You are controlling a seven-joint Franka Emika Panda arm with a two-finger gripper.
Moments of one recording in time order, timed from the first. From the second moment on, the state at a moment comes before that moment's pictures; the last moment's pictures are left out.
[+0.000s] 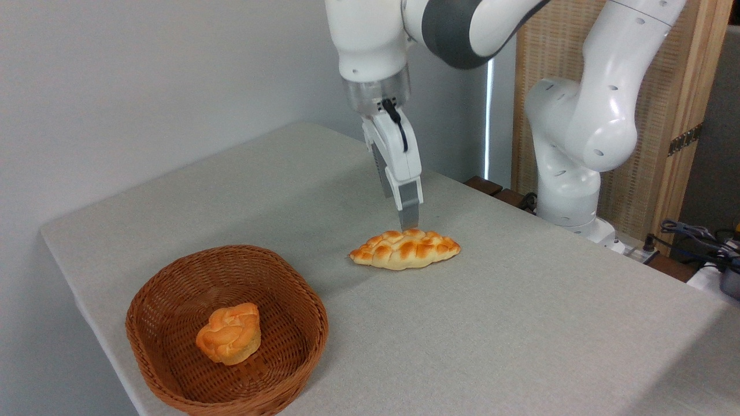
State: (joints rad) arm -0.47 -0.49 0.31 -2.37 0.02 1.77 1.01
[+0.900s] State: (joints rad) arm -0.49 -0.49 0.31 -2.54 0.14 1.91 1.12
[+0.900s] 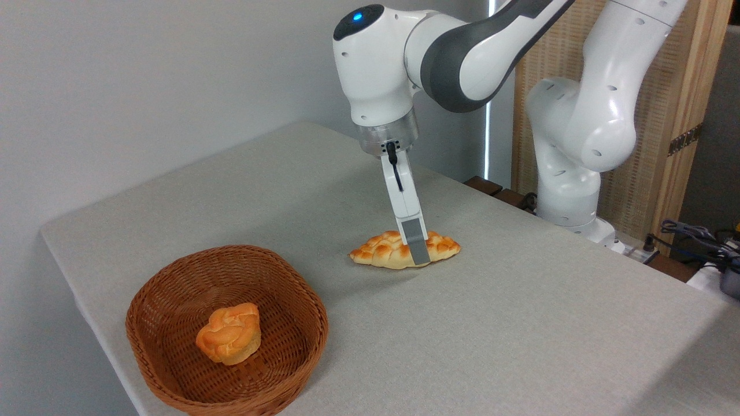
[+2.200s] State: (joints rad) arm -0.54 -0.48 0.31 -2.54 0.14 1.92 1.12
